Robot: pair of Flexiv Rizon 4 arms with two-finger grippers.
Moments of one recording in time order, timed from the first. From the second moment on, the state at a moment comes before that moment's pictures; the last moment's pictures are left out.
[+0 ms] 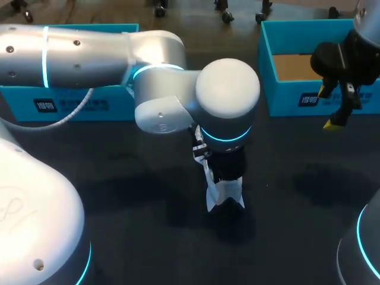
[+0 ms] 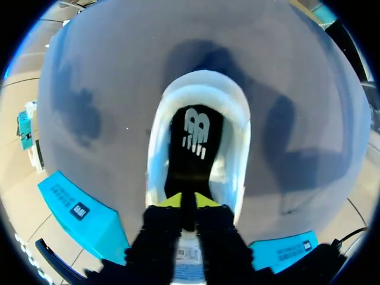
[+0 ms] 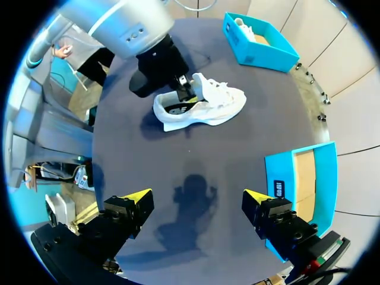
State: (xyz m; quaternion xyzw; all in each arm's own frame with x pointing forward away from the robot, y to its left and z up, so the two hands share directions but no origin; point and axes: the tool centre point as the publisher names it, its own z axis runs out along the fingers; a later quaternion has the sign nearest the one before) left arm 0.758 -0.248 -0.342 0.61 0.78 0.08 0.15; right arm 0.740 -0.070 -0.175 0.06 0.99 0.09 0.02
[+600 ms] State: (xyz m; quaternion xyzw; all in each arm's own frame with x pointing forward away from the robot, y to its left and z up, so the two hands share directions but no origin) left arm 0.752 -0.246 -0.345 0.61 0.78 0.08 0.12; right arm 0.740 -0.070 -0.175 0.06 0.99 0.09 0.02
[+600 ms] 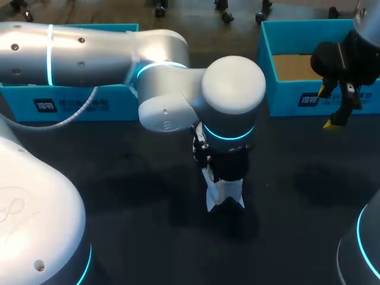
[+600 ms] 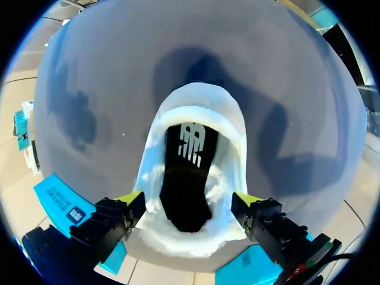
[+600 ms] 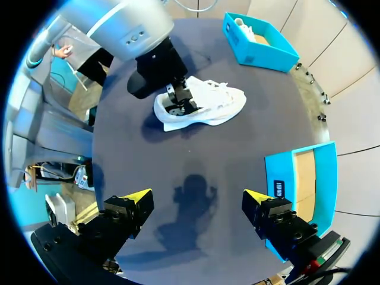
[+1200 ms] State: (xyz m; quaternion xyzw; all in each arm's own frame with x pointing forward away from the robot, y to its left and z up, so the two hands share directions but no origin) left arm 0.770 -0.244 -0.331 0.61 0.78 0.08 0.14; right arm 0.740 -0.070 -0.175 0.06 0.99 0.09 0.02
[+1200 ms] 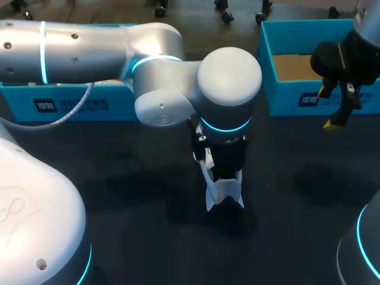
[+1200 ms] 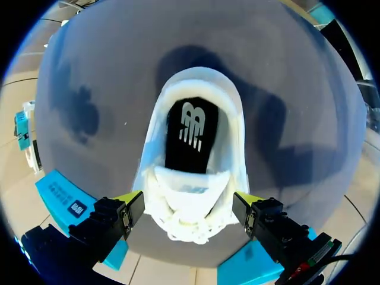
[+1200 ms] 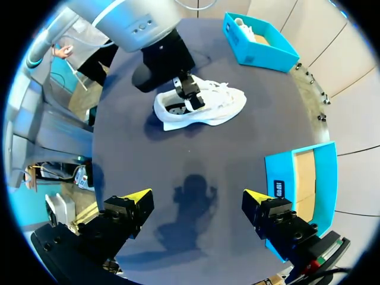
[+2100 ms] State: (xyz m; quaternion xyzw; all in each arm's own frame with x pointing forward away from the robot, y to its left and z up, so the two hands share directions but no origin) left arm 0.809 -0.234 -0.286 0.62 0.77 0.08 0.14; right arm 0.740 -0.070 -0.175 0.06 0.99 0.09 0.02
